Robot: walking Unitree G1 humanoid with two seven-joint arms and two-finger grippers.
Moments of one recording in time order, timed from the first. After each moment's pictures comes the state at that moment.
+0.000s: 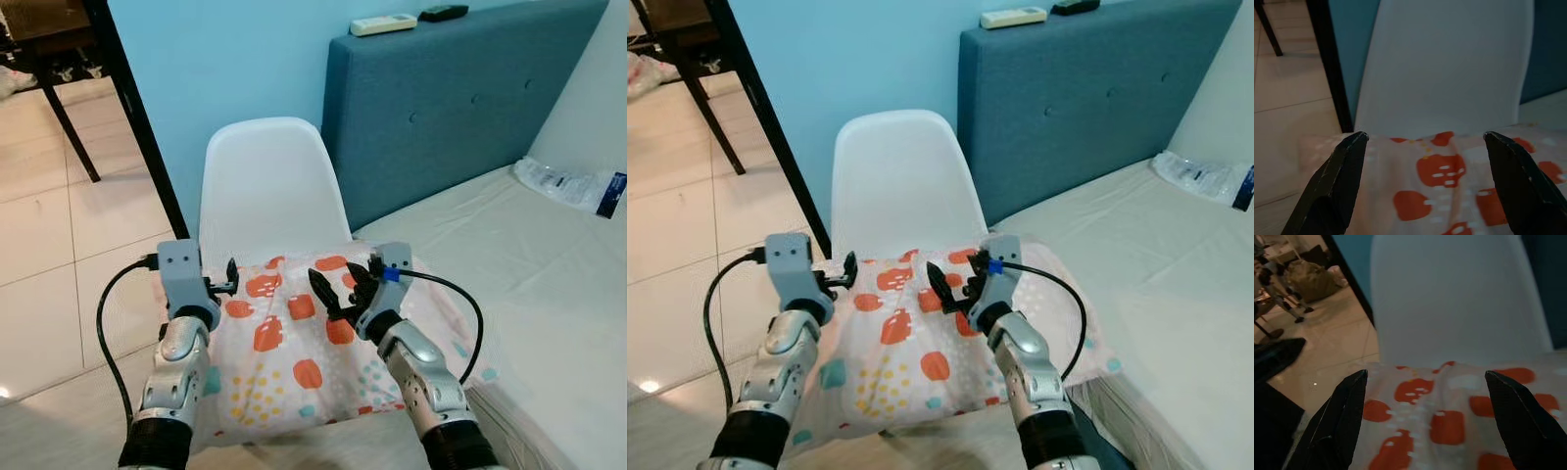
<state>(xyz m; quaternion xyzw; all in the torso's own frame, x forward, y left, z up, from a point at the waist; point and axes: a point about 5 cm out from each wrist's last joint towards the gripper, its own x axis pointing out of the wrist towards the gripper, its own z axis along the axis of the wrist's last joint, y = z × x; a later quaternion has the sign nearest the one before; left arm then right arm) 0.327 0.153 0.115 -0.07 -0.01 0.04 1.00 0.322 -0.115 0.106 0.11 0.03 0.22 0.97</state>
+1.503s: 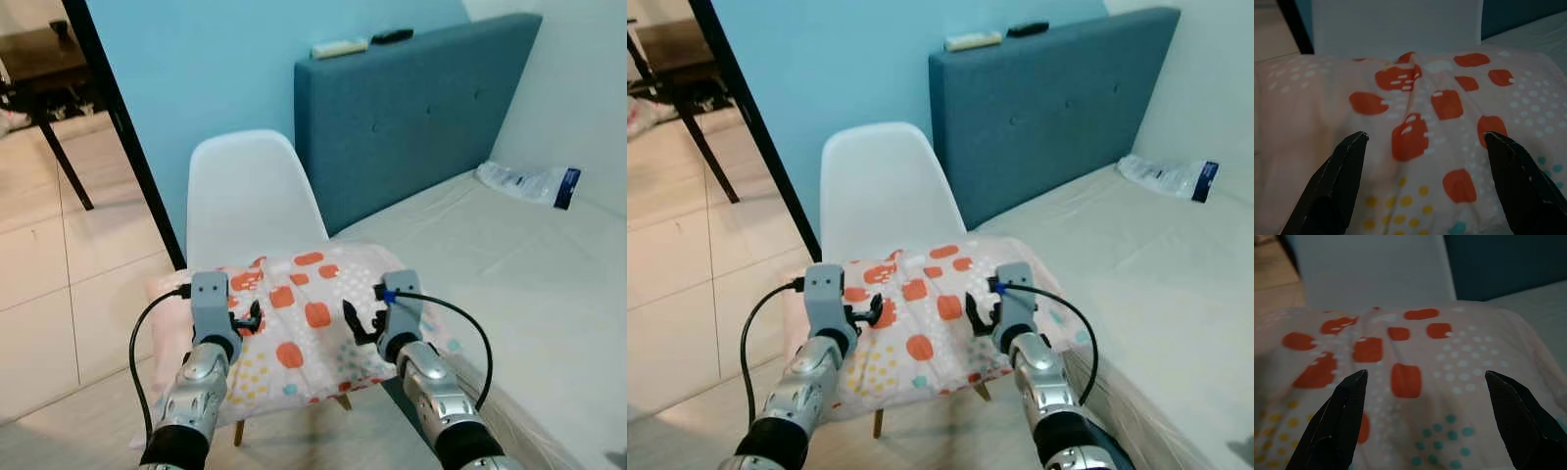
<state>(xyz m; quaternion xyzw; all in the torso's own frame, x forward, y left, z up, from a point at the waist) 0.317 0.142 0.054 -0.08 0.12 0.01 0.99 0.321 -0.137 0.058 -0.01 0.10 0.13 0.99</state>
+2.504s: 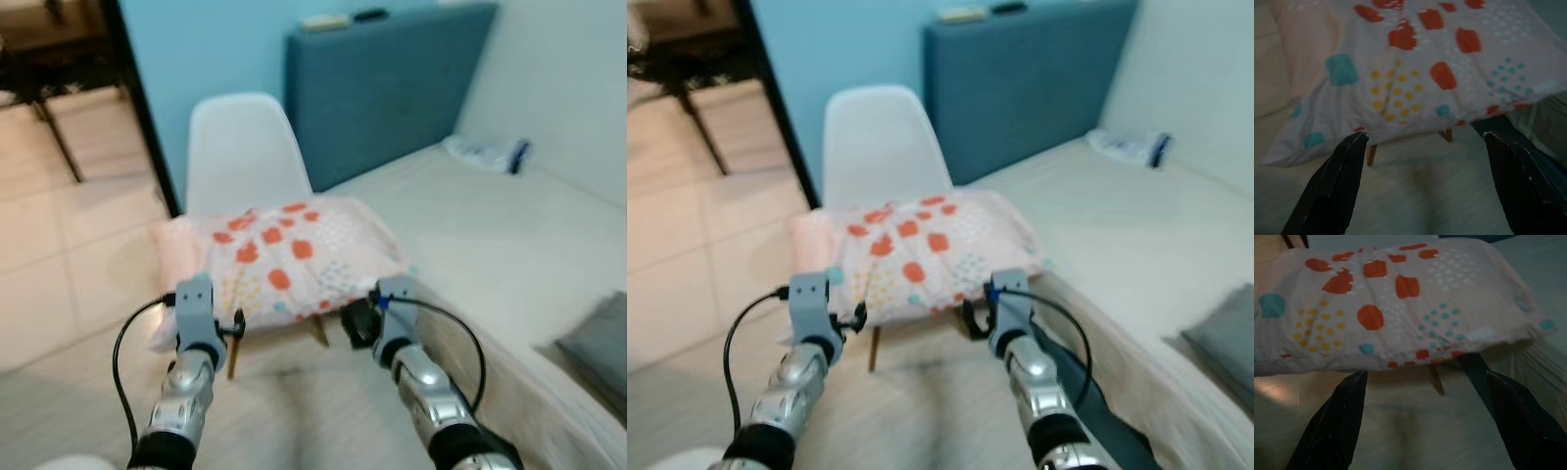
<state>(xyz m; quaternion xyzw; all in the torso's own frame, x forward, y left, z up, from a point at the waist) 0.314 0.155 0.048 -0.06 0.13 0.03 0.99 0.319 -0.136 0.044 0.00 0.13 0.11 0.99</state>
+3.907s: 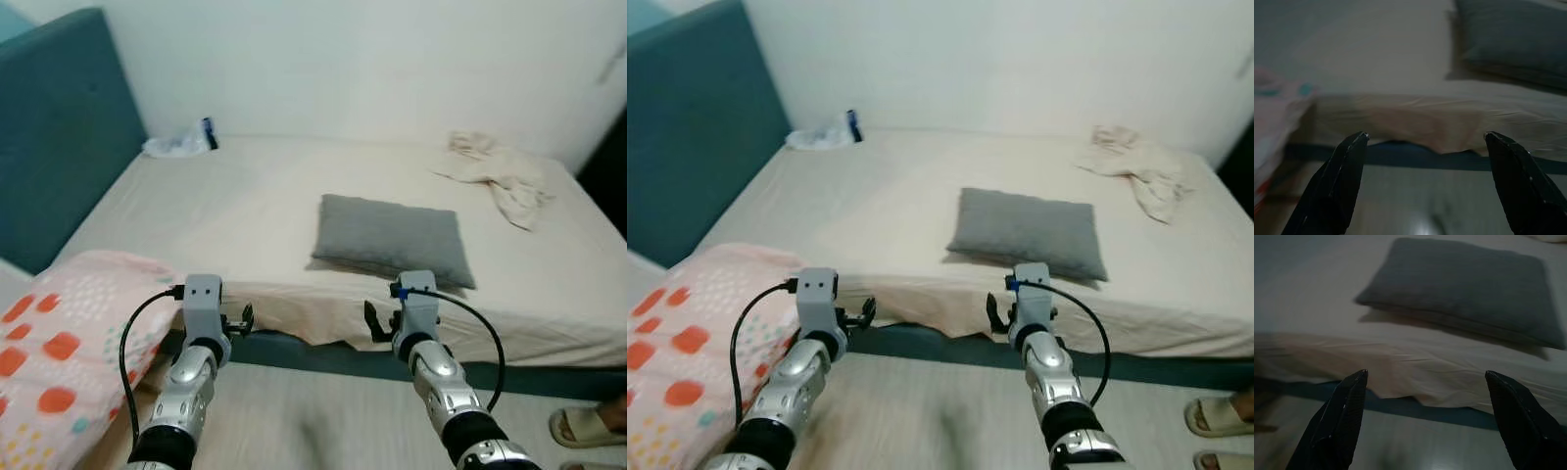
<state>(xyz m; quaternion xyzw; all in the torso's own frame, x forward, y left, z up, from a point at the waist) 0.319 0.149 0.054 -0.05 0.11 -0.02 0.99 0.329 -0.170 0.051 -0.01 0.13 0.04 0.99</state>
